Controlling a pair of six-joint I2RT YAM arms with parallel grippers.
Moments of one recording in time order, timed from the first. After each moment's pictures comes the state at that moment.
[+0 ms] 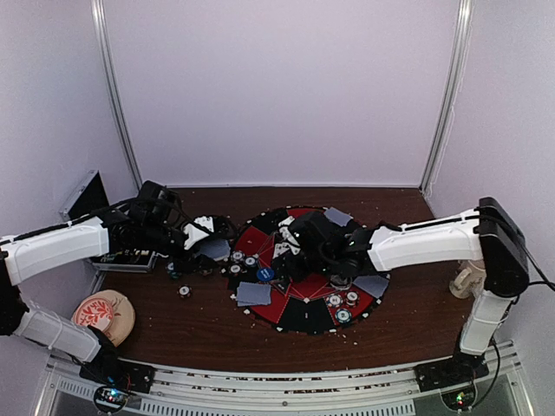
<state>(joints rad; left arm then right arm) -0.58 1.28 0.90 -0.43 0.36 0.70 1.01 1.81 1.19 -0.13 0.32 0.19</state>
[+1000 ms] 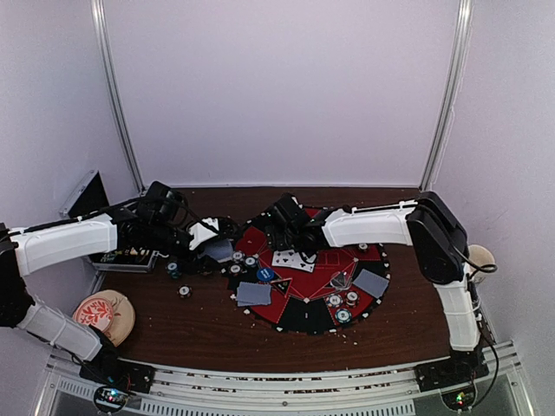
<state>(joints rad) -0.58 1.35 0.93 -0.43 0.37 0.70 0.89 2.19 1.64 -0.28 0.57 0.49</state>
